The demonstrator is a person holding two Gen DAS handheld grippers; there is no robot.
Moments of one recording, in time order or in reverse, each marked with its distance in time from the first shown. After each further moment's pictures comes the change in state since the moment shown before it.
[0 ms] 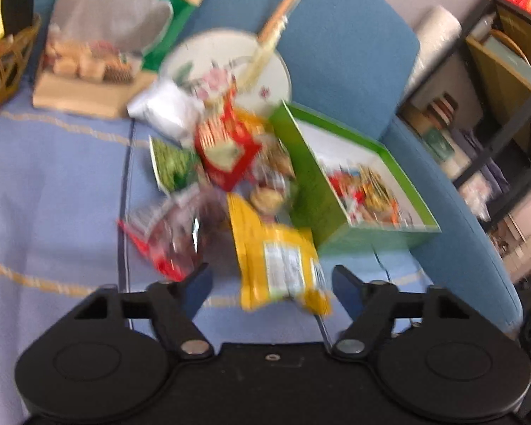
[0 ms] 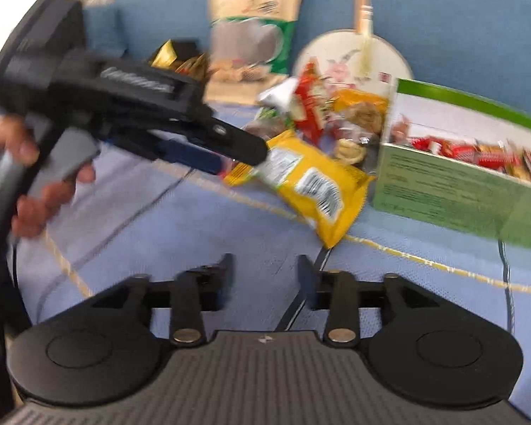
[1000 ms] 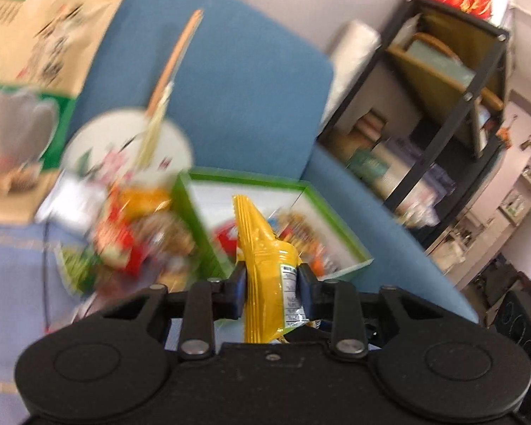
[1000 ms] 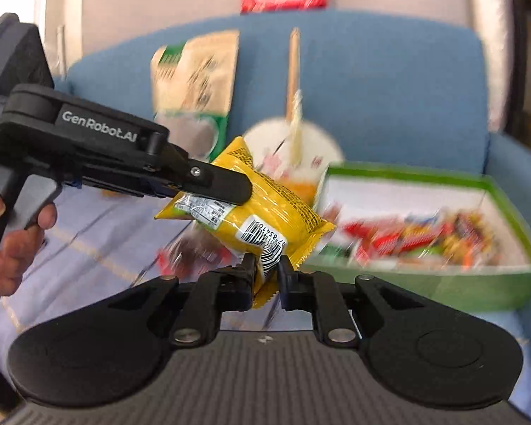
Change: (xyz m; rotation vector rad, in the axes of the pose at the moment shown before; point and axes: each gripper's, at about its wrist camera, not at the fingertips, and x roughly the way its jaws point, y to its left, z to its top) left arm -0.011 -0.075 0.051 0.164 -0.081 -0.176; right arm -0.043 -0.025 0.051 0.009 -0.220 -0.145
